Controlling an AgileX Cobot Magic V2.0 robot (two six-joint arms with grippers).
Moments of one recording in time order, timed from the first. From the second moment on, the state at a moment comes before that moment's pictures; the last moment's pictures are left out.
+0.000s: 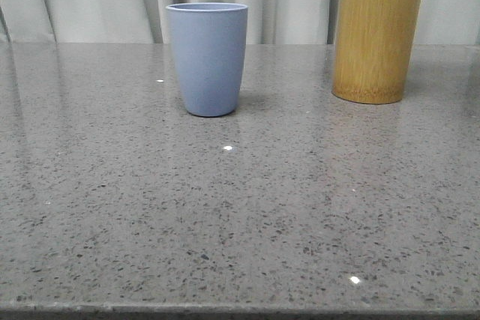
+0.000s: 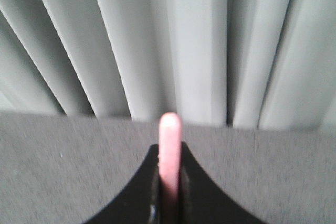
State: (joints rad) left arm -0.10 0.48 -0.67 -0.20 0.79 0.02; right arm 0.20 1.66 -1.73 0.08 0.42 0.12
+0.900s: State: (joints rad) left arm -0.10 0.48 -0.67 -0.20 0.79 0.02; right arm 0.58 1.81 -1.88 0.19 0.31 0.04
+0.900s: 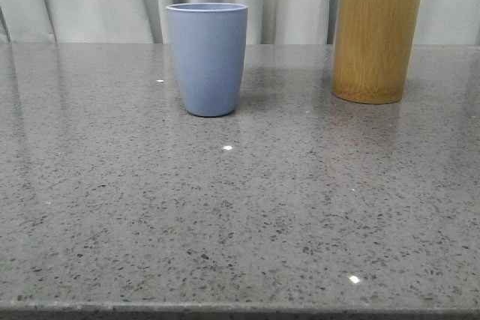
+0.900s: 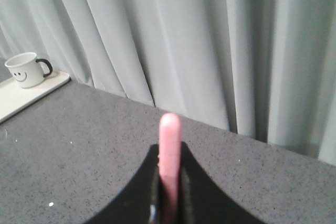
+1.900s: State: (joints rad) left arm -0.10 0.48 -0.67 -0.20 0.79 0.02; right arm 0.58 1.85 -1.78 0.19 0.36 0.03
